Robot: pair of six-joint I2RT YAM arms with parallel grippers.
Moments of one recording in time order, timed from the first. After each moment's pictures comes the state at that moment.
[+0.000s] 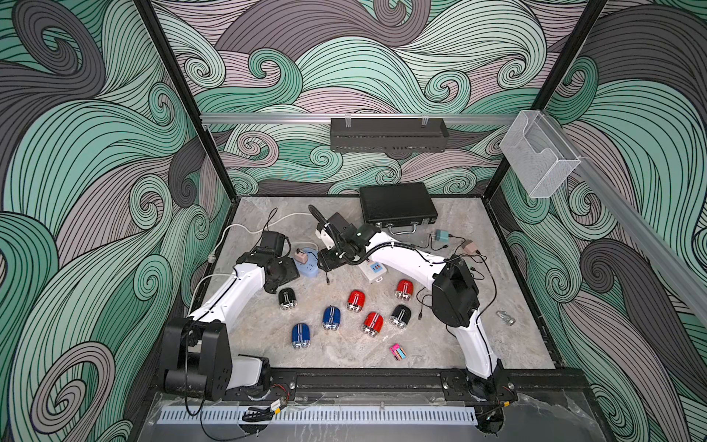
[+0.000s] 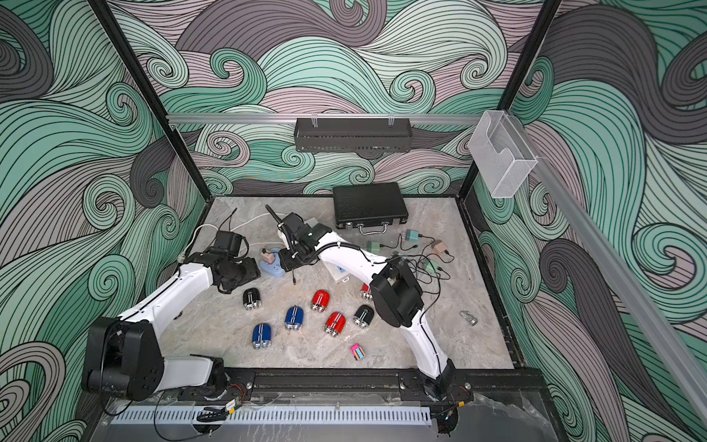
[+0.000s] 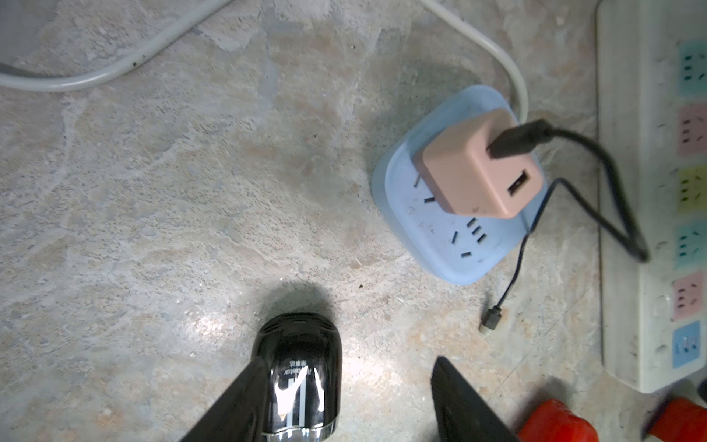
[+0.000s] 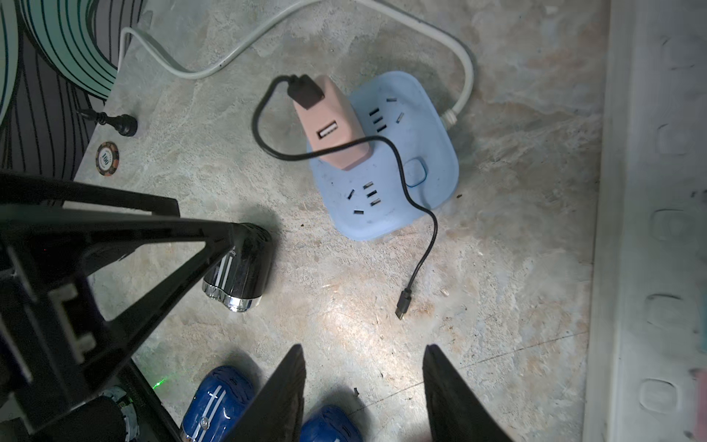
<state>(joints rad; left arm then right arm) -0.10 1.34 0.89 -0.70 0.01 -0.56 0.88 2.18 1.97 -0.79 -0.16 0.30</state>
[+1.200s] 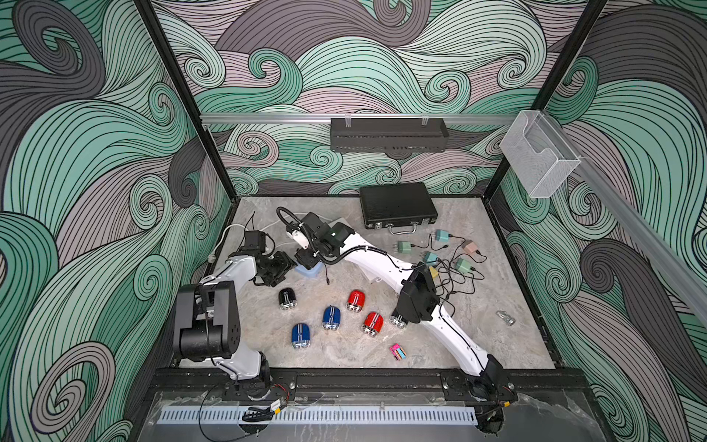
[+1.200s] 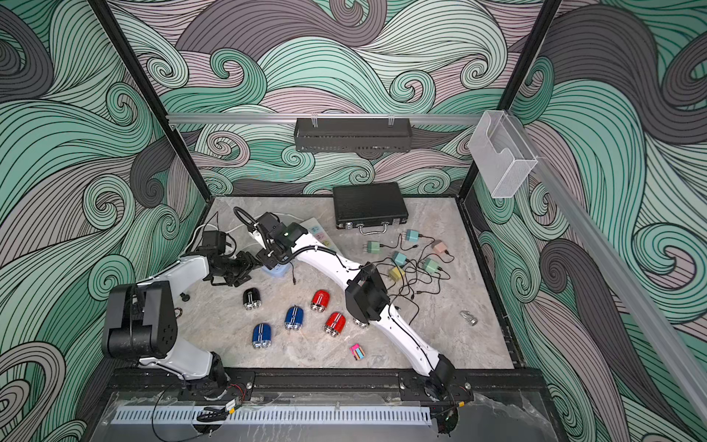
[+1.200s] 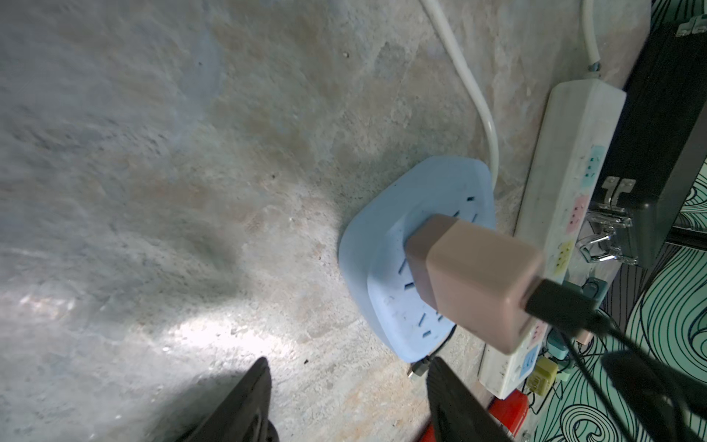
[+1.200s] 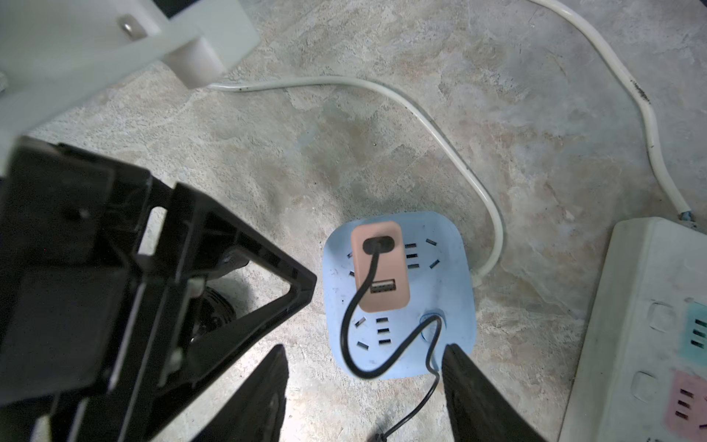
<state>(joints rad) 0.10 1.56 0.86 -0.46 0.42 -0.62 0.94 2.58 2.58 -0.95 -0.04 -0.05</state>
